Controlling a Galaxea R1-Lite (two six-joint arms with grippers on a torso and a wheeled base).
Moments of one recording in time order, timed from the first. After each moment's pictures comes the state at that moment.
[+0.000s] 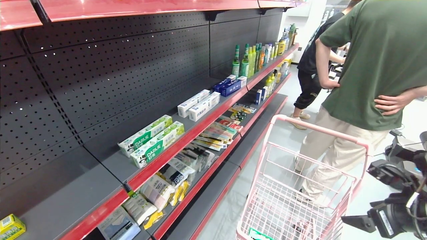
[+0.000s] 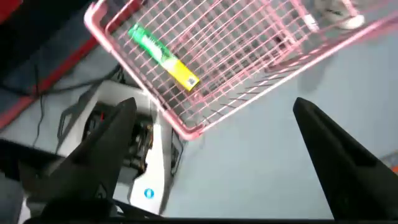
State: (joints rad) left arm 0.00 0.00 0.00 0.00 0.02 0.01; right arm -0.03 1.41 -0.45 0.04 0.18 -0.29
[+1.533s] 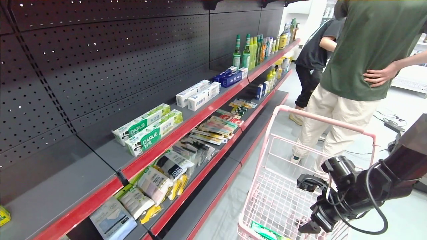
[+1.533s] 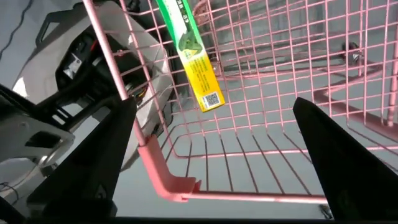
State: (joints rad) left arm 0.00 0.00 0.00 0.00 0.02 0.01; right arm 0.09 2.10 -0.65 -0.14 0.28 -0.60
